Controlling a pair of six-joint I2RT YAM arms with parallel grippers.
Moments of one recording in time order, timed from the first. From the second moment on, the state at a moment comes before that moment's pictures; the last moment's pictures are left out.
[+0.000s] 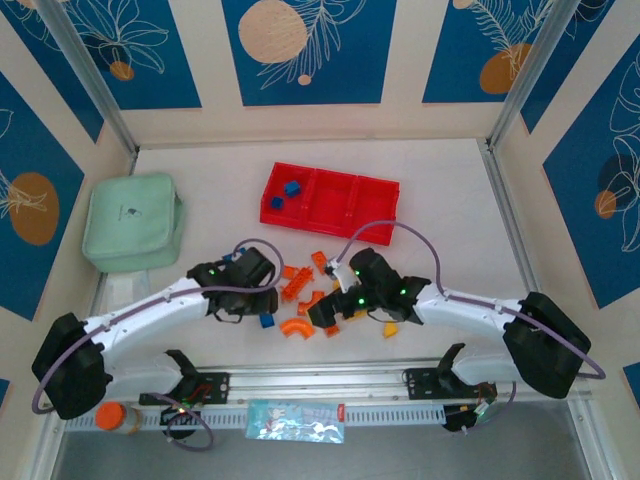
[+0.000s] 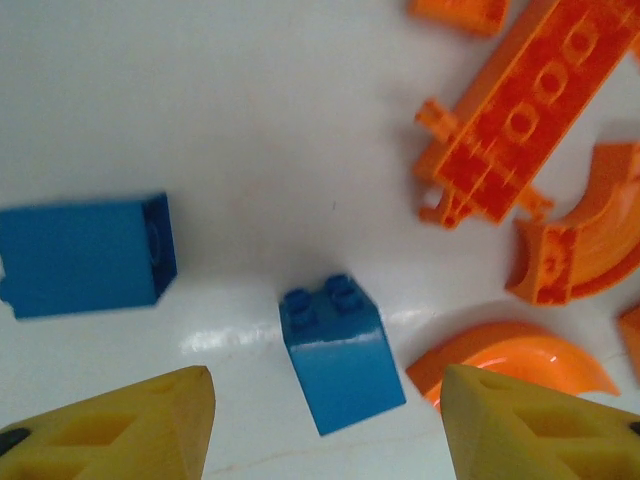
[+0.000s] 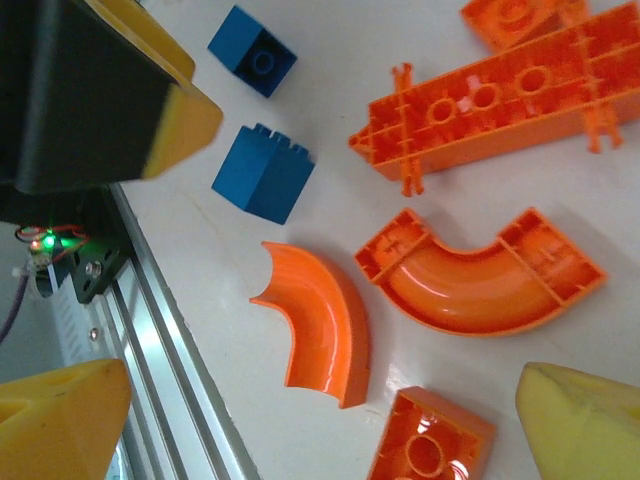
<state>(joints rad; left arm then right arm) -0.82 1.19 0.74 -0.81 -0.07 -0.80 0.87 1.26 0.55 -0.04 -0.43 0.39</state>
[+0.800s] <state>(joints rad) -0.87 1.36 0.66 -0.66 -0.13 -0.97 0.89 1.29 0.55 0.01 -0.35 0.36</state>
